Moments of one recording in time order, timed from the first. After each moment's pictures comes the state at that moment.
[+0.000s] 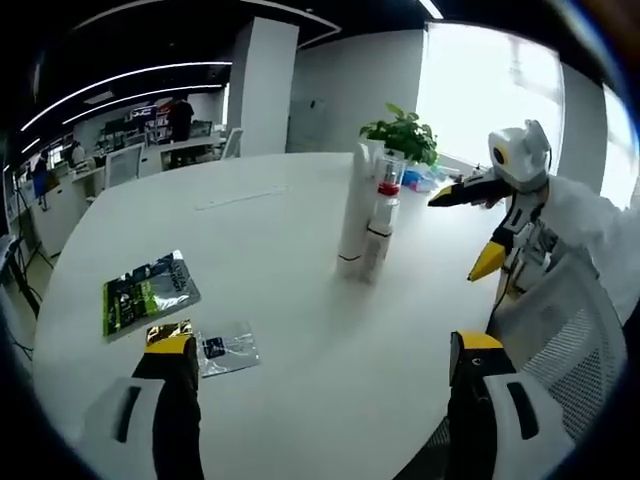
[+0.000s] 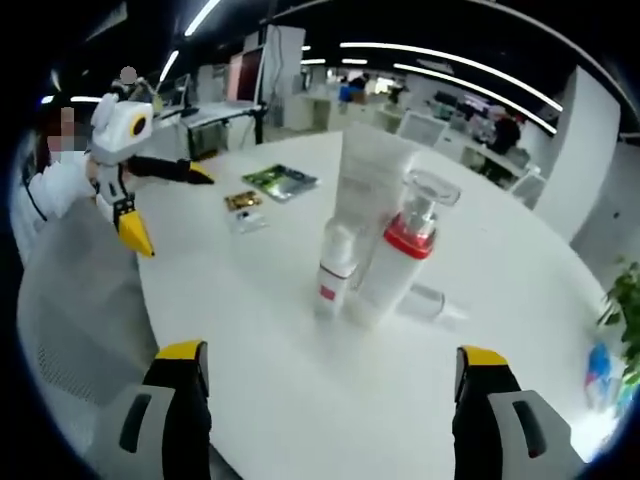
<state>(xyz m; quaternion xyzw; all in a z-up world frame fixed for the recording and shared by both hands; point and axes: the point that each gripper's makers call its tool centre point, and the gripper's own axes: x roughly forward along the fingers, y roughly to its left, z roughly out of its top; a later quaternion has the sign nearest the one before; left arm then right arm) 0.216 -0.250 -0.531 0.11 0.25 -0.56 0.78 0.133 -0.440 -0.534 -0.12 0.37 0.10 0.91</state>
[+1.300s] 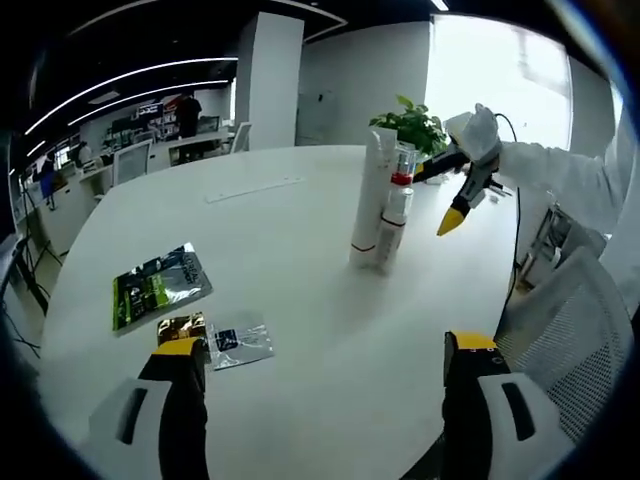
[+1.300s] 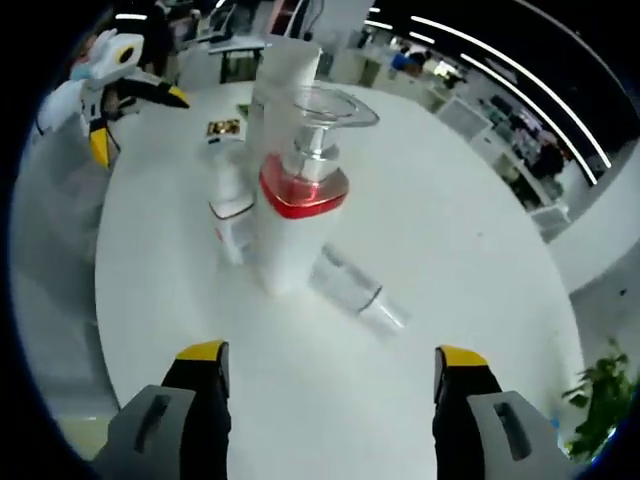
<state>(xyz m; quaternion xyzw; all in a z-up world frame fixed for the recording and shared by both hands) 0.227 -0.241 -0.539 0.11 0.26 -0.54 0.80 0.178 -0.531 -0.559 -0.25 0.44 0.17 0.84</state>
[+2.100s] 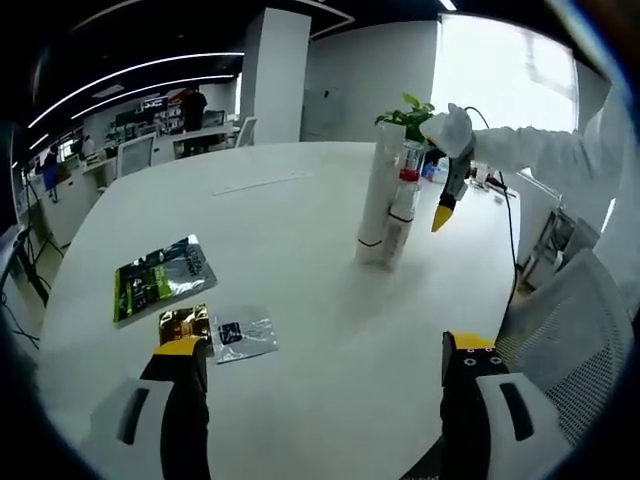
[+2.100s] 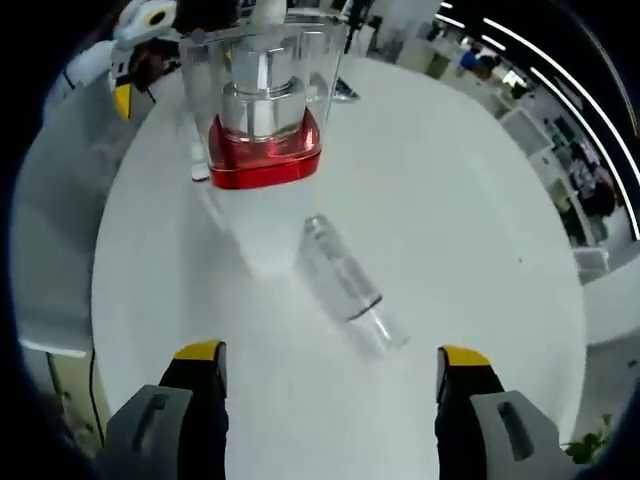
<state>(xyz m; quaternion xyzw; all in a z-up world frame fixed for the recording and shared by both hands) 0.230 -0.237 -0.544 0.11 0.27 -0.53 0.80 0.210 -0.549 -0.583 -0.31 0.47 0.27 0.78</state>
